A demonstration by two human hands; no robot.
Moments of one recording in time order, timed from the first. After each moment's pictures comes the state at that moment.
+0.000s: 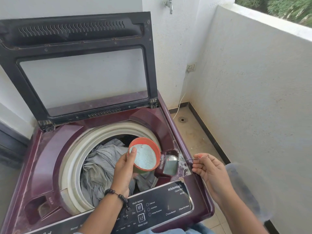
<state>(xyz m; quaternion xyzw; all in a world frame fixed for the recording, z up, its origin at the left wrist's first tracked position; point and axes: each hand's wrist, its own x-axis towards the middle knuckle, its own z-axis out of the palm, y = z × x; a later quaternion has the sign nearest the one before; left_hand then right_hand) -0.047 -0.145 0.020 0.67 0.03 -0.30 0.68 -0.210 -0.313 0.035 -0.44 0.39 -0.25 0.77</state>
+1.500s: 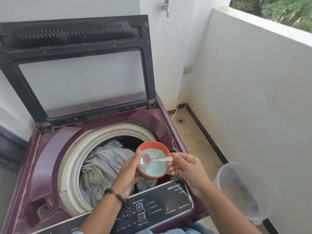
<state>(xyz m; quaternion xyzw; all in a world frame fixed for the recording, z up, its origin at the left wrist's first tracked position) -0.047 -0.145 0.014 0.65 -0.01 -0.42 0.63 -0.175 -0.287 0.030 -0.47 0.34 -0.13 0.80</state>
